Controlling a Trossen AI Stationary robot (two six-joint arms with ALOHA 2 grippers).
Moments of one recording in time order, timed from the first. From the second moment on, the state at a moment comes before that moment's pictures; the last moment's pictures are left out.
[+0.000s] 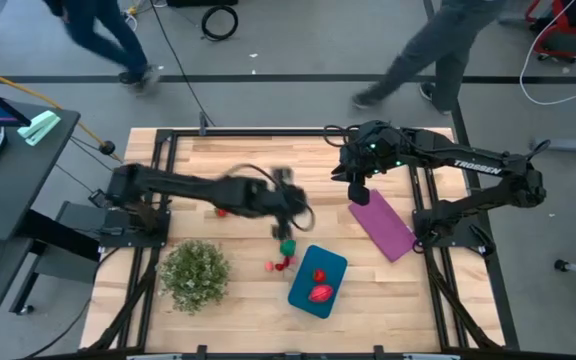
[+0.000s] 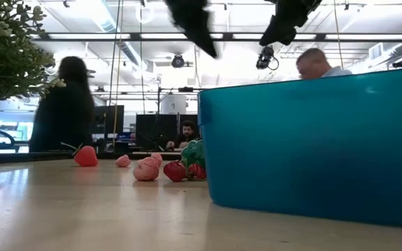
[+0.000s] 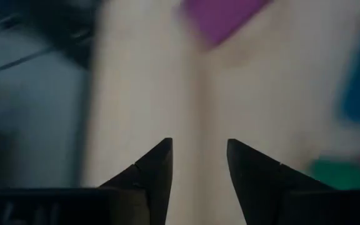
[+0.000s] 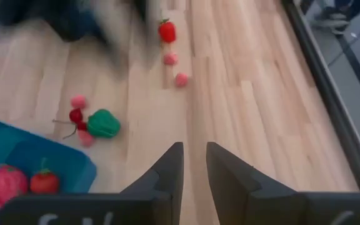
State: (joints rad) left arm -0.10 1.76 1.60 -0.74 -0.48 0.18; right arm -0.28 1.26 1.24 -0.75 -0.16 -0.12
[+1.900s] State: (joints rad) left arm -0.04 1.18 1.60 -1.05 -0.87 -0.01; right arm 0.06 2.00 1.29 -0.25 -0.15 -0.63
